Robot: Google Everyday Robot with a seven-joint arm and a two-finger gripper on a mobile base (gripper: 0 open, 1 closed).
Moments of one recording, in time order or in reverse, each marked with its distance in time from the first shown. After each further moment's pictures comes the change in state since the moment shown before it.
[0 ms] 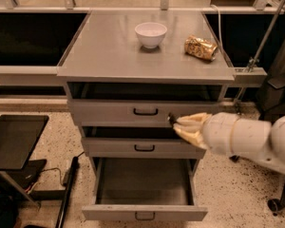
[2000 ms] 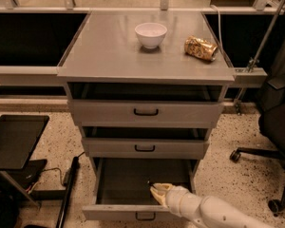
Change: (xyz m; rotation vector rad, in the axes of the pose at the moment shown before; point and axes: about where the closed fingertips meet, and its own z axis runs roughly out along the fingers) arm 0.301 0.149 0.196 -0.013 0.054 0.378
